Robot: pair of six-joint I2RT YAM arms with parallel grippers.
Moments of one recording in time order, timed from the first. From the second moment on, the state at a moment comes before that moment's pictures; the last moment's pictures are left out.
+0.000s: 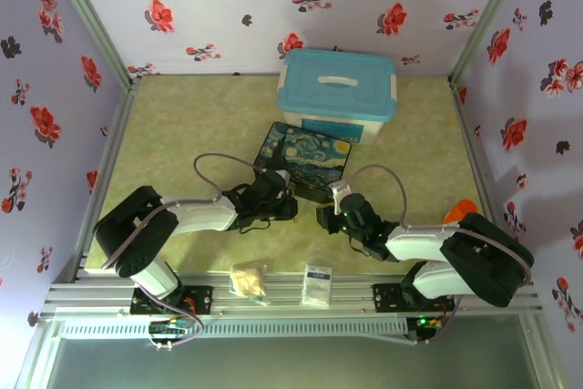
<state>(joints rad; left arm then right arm) -0.91 1.61 0.74 0.02 0.06 -0.78 0.82 1.33 0.25 0.47 0.05 0.42</state>
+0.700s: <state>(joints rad) -0.92 1.66 0.85 -0.21 -0.06 -0.68 0.81 1.46 0.26 0.55 0.09 0.45</state>
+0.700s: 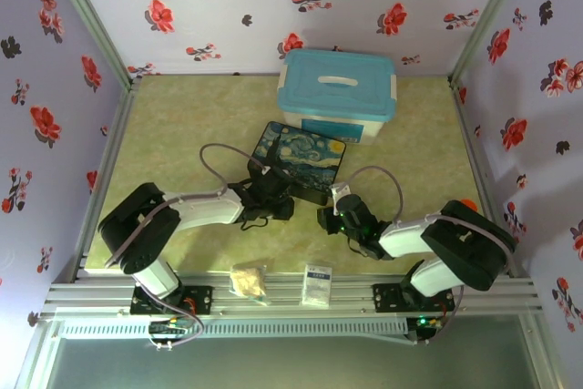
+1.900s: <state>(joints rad) -1.08 1.78 1.00 -0.50 -0.41 -0.65 0.81 1.52 0.26 0.66 0.09 0.51</state>
